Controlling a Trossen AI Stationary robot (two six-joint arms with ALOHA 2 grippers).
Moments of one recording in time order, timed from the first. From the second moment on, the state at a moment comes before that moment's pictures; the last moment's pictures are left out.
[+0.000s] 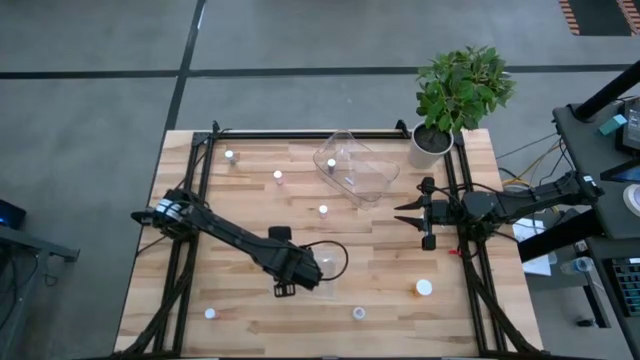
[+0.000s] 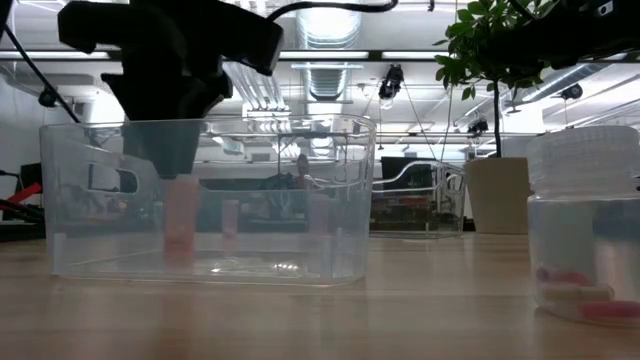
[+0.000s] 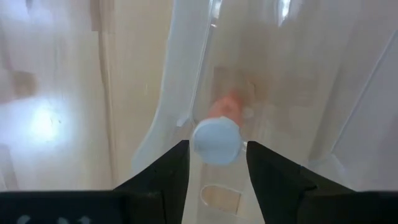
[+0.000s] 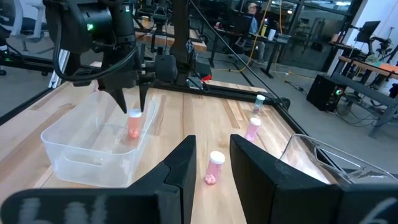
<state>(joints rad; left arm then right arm) -0.39 1.92 1.53 -1.20 -0.20 -0.52 0.23 0.52 0.28 0.15 0.26 -0.17</state>
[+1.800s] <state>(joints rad) -0.27 1.05 0.63 0.43 -0.58 0.41 0.23 0.84 0.65 -0.72 0.27 0.88</state>
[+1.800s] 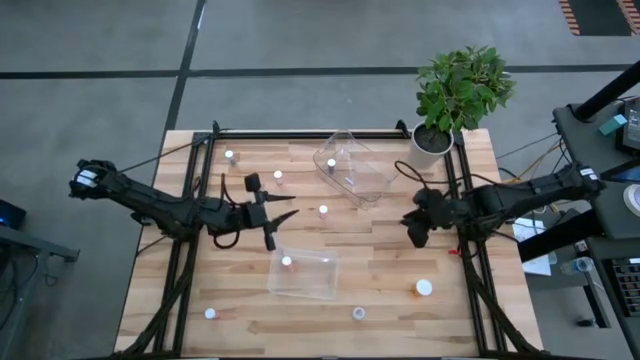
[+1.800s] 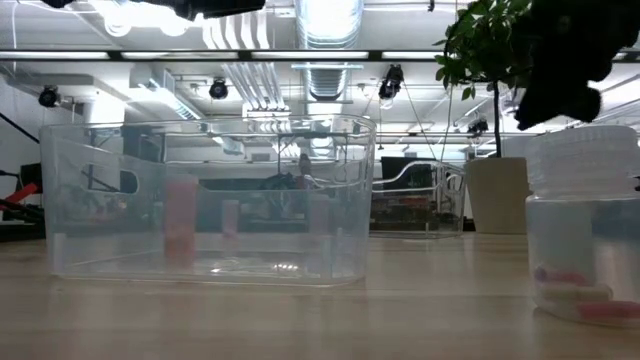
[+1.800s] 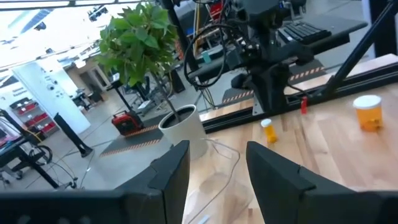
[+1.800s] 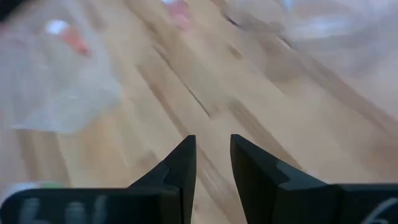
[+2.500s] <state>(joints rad) -0.27 1.06 0.63 0.42 -0.58 0.40 0.23 1.06 0.80 -1.26 0.26 1.36</state>
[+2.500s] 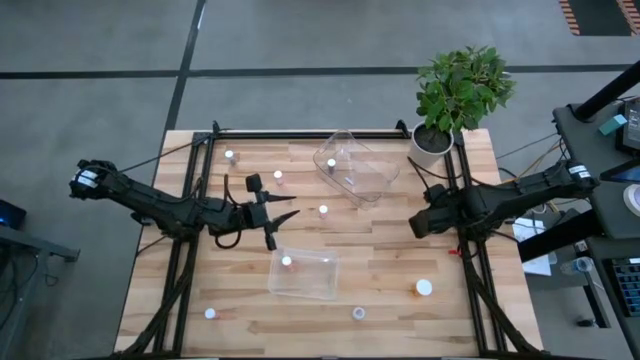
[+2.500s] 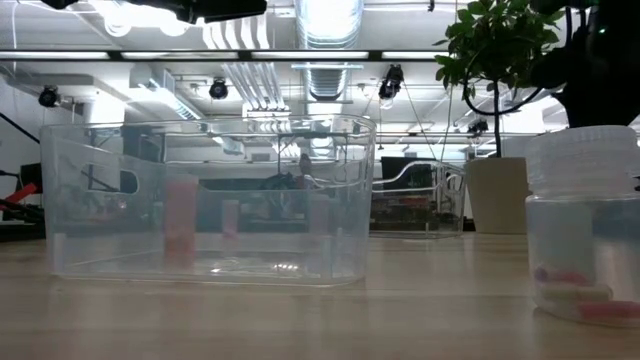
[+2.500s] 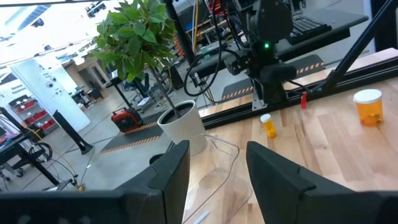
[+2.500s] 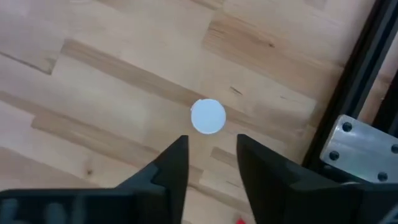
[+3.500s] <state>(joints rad) -0.27 1.07 0.63 0.41 -0.58 0.40 0.23 1.24 0.64 -1.04 0.32 1.37</state>
